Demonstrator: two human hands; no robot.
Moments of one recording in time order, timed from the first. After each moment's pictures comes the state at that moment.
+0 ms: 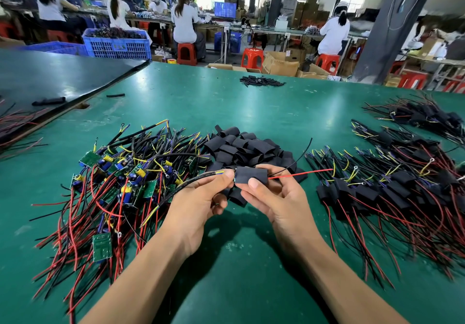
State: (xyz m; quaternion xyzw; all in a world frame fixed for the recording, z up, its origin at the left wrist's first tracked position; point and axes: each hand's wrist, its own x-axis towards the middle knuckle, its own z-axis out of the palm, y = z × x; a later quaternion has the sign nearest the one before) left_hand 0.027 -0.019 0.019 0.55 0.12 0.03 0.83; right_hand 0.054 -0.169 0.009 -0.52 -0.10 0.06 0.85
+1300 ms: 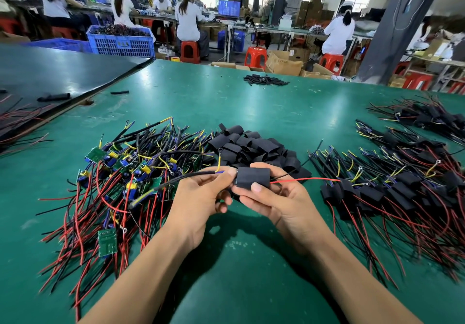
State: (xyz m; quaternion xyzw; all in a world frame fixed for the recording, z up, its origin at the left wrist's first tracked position) left_hand 0.029 -0.015 0.015 0.58 0.09 0.07 0.81; right_hand 0.057 -0.176 0.010 -0.51 -0.17 0.17 0.83
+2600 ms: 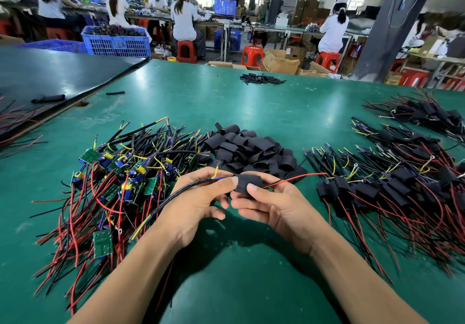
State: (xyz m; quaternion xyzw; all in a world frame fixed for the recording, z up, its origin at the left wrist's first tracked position) left_hand 0.027 -0.005 0.016 0.61 0.03 0.02 0.79; right_hand 0.053 -0.182 0.021 -0.53 -0.09 0.25 0.80
